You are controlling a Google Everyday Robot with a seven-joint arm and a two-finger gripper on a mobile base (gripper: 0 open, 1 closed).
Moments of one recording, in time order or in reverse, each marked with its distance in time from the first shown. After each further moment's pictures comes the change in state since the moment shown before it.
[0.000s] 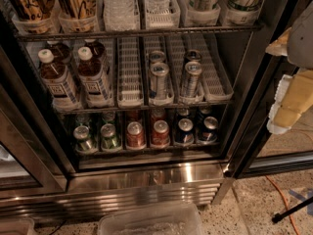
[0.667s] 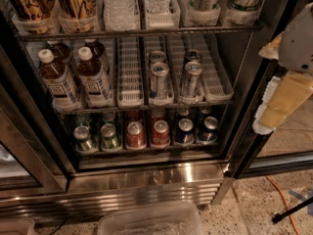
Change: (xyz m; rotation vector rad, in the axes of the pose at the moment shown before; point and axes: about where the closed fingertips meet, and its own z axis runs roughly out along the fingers) arm -0.015 0.002 0.009 -0.001 -0.061 0.042
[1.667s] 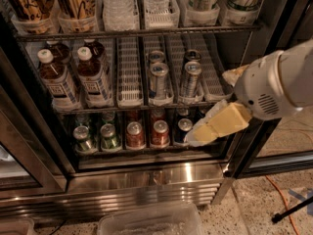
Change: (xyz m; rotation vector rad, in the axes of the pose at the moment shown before) arm -0.076 0.043 0.044 0.004 -0.425 0.262
